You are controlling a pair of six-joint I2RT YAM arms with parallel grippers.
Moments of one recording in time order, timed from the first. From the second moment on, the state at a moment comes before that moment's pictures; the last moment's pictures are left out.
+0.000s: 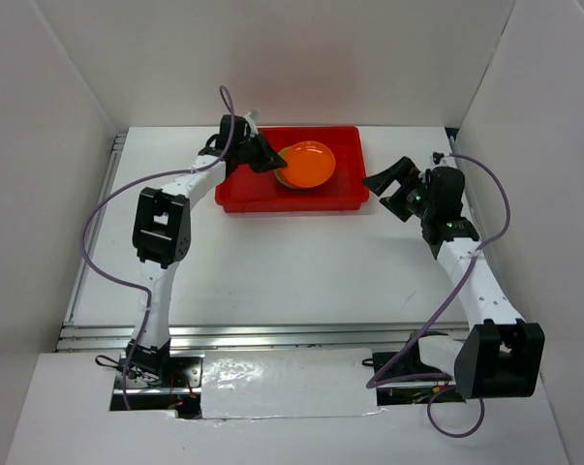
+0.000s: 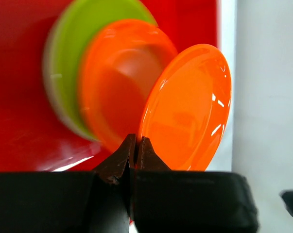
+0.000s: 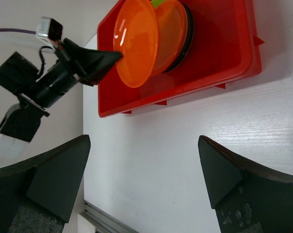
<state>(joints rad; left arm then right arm) -0.27 2.29 1.91 -0.18 0.50 -0.75 0.00 1.15 0.87 -0.09 -0.40 0.82</state>
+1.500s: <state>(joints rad) -0.22 2.33 2.08 -0.40 0.27 -0.73 -0.02 1.17 0.86 -0.09 -0.44 0.82</state>
